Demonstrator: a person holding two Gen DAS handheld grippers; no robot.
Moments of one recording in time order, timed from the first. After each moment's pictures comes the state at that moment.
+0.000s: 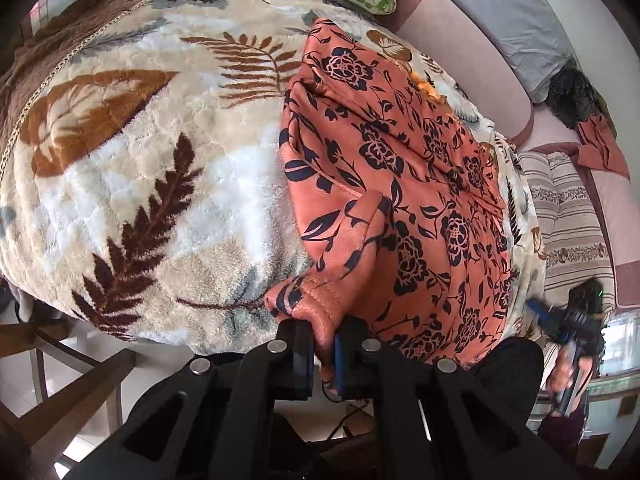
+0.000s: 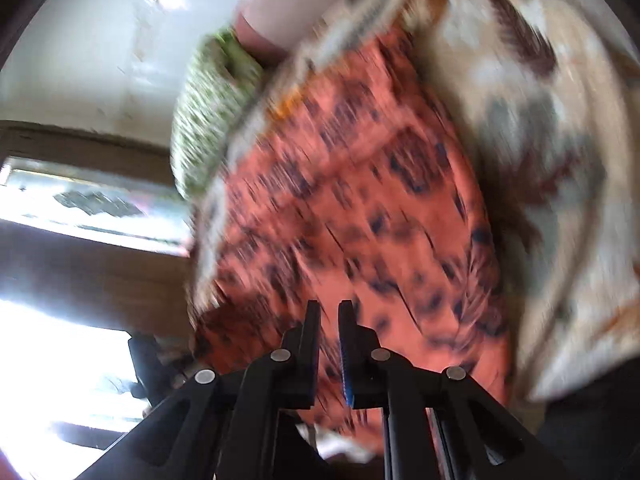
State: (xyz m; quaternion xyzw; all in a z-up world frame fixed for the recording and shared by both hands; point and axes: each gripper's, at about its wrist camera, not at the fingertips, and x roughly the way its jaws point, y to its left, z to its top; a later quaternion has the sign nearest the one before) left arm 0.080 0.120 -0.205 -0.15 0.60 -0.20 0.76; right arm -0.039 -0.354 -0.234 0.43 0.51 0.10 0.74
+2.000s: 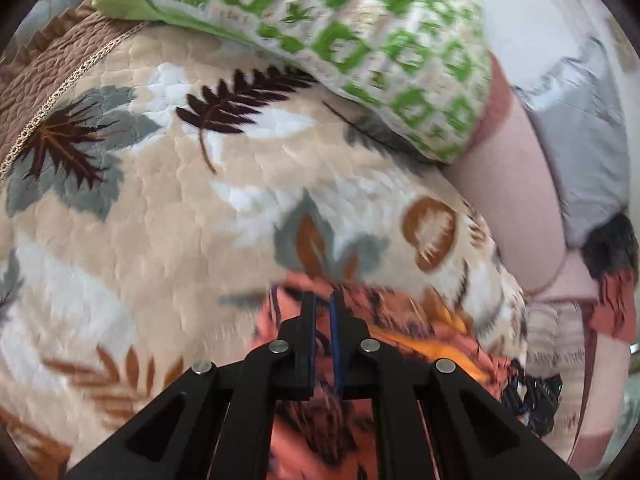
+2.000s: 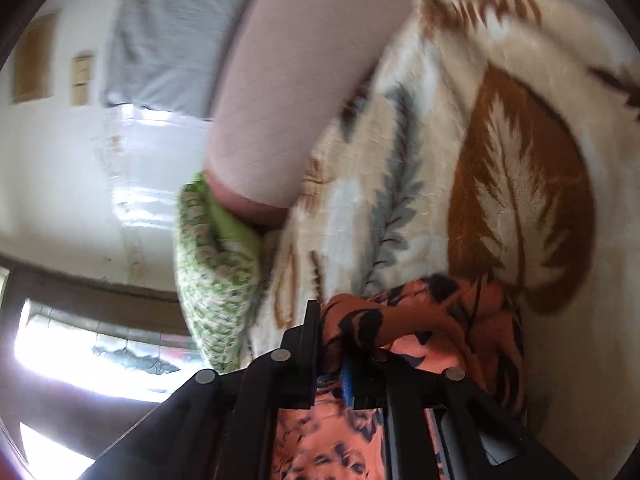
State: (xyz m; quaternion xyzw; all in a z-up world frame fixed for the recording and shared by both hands) left arm 0.421 0.067 -0.211 -0.26 0.57 -0.11 0.77; right arm 0.268 -0.478 -0.269 0.58 0.35 0.05 0.73
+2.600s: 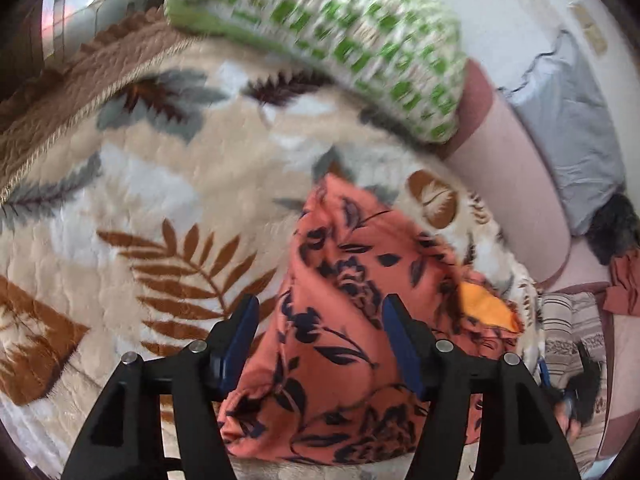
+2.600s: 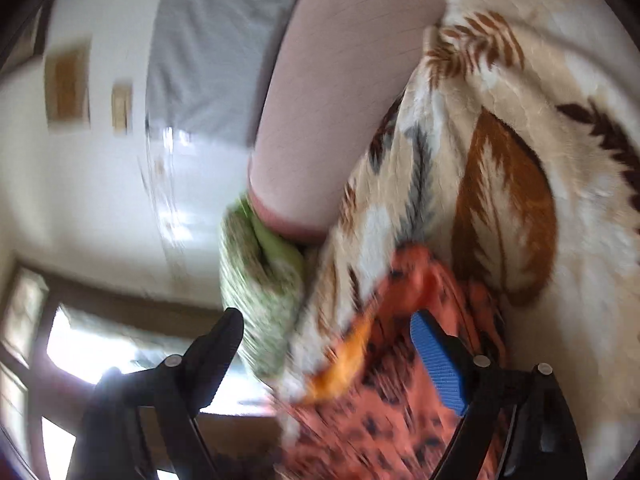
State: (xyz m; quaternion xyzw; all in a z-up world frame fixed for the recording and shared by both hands) left arm 0.302 0.077 -0.201 -0.24 0.53 -0.09 0.81; right arm 0.176 -0.485 -0.212 0.57 0.28 0.10 0.77
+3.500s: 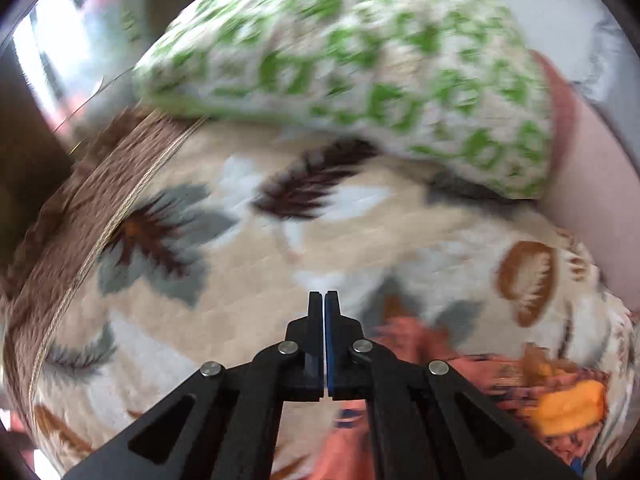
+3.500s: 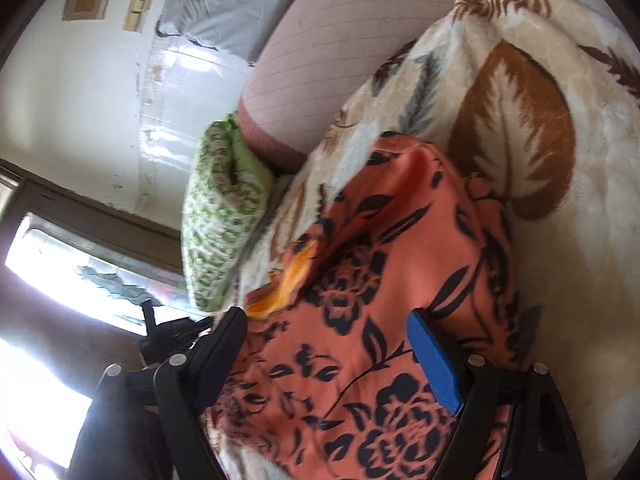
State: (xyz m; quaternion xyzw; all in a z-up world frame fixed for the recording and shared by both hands) left arm 0.434 0.055 -0.198 -0.10 0.52 0.06 0.84; right arm 0.181 -0.425 -0.273 0.48 0.36 0.10 0.79
